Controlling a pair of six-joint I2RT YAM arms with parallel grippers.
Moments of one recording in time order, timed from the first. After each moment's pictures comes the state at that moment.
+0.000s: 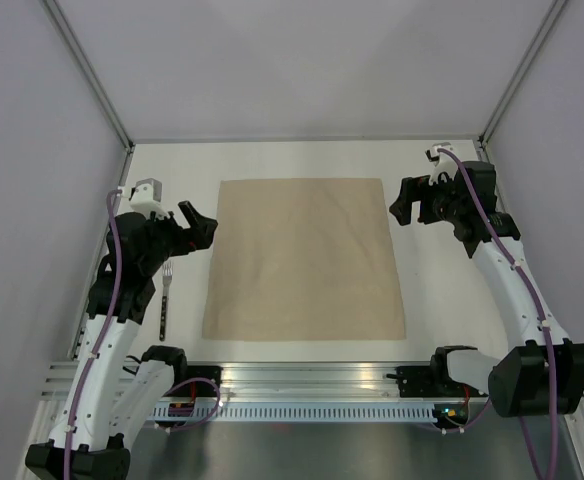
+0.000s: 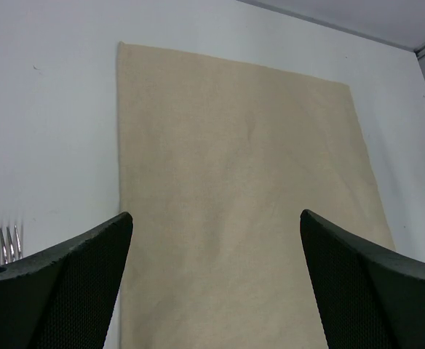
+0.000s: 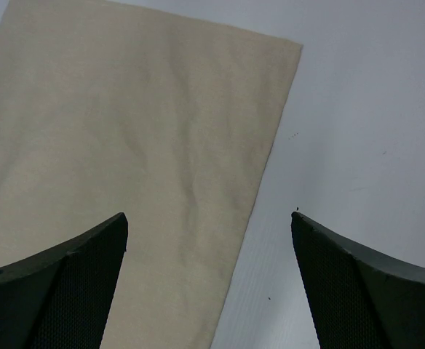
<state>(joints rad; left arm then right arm) -0.12 0.73 0.85 -0.46 0.13 -0.36 0.03 1.19 1.06 -0.44 -0.36 -0.02</state>
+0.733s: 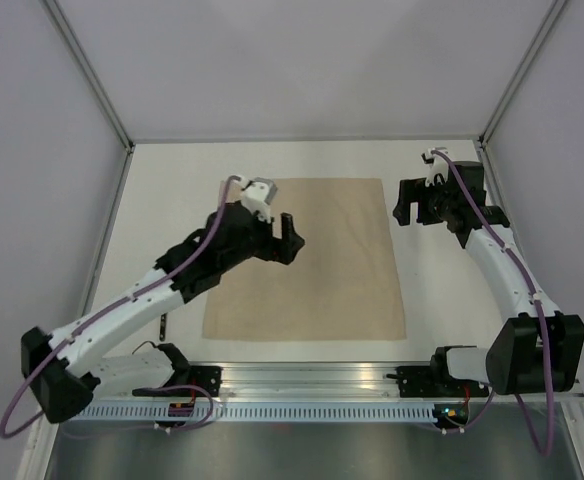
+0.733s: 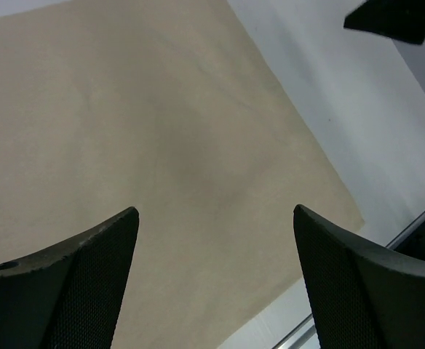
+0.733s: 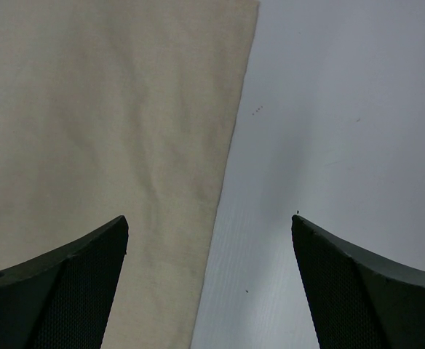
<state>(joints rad) -0.77 1.06 0.99 -0.33 -0.09 -0.37 0.03 1.30 1.05 -0.44 -0.25 -0.02</state>
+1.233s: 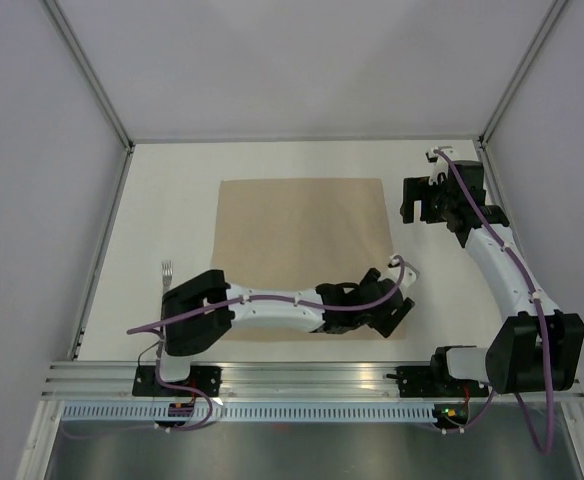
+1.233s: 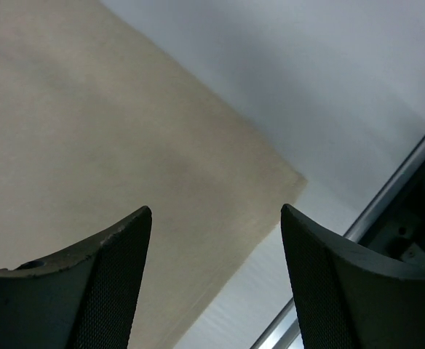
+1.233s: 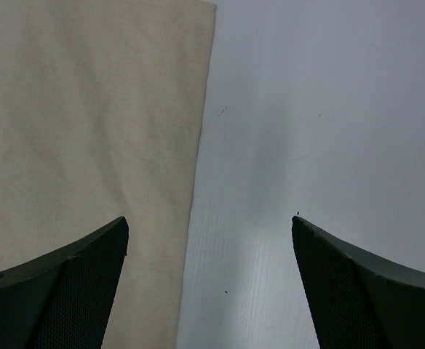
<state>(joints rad) -1.32 1.88 1.30 -0.15 -0.32 -0.38 0.03 1.30 1.06 -0.44 -0.12 -0.02</state>
